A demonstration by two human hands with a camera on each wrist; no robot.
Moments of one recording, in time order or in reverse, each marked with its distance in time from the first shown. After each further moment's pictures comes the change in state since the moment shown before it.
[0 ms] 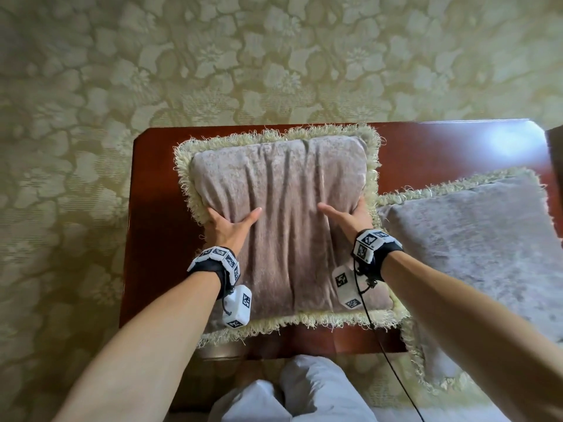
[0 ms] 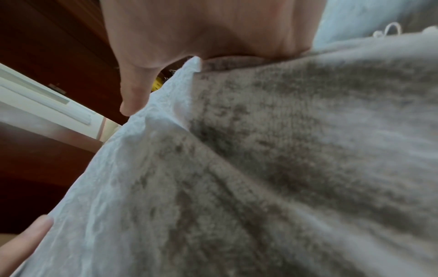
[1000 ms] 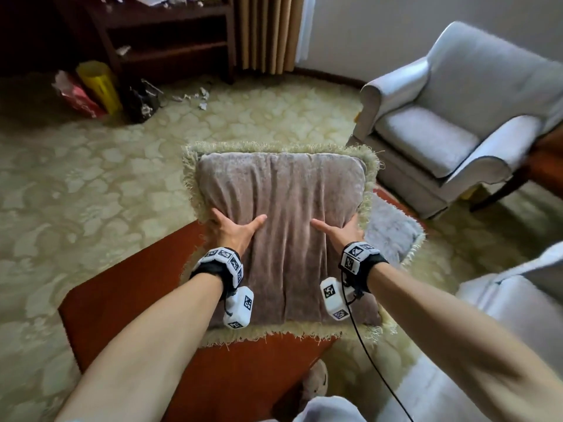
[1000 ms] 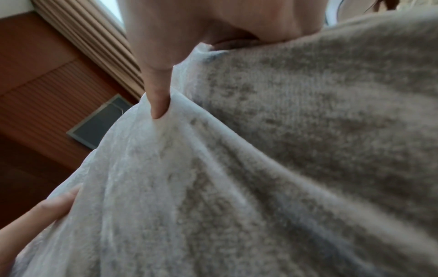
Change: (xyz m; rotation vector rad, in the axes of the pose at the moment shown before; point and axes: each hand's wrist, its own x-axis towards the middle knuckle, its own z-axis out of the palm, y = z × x) left_hand -0.160 0.131 -0.026 0.097 -0.392 0.666; right_hand -0.237 0.005 -0.113 0.376 0.620 0.153
